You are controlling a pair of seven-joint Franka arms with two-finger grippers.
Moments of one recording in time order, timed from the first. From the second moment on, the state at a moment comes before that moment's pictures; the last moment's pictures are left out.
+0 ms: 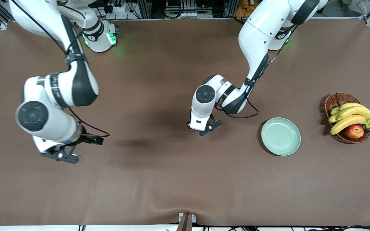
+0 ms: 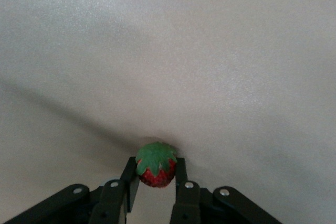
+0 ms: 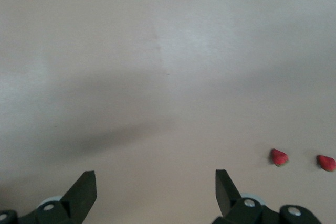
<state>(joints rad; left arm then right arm) -0.61 0.79 -0.13 -1.57 0.10 2.42 -1.32 0.36 0.54 -0.21 -1.30 0.02 1.74 0.43</state>
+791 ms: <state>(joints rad) -0.44 0.55 -0.11 -1.52 0.10 2.10 -1.18 0.28 0.54 -0.20 -1.33 0.02 1.72 0.41</state>
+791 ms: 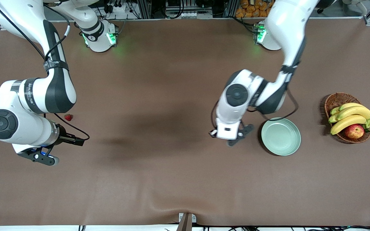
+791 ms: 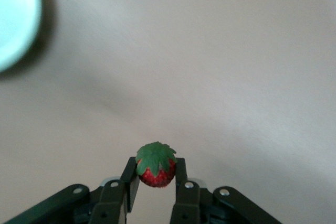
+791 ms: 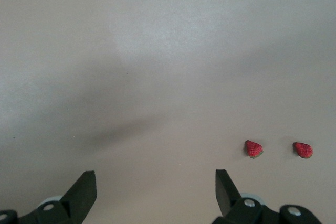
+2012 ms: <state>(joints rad) -0.02 0.48 -0.11 -1.61 0.10 1.87 -0.40 0.28 0.54 -0.20 -1.33 0.02 1.72 0.41</state>
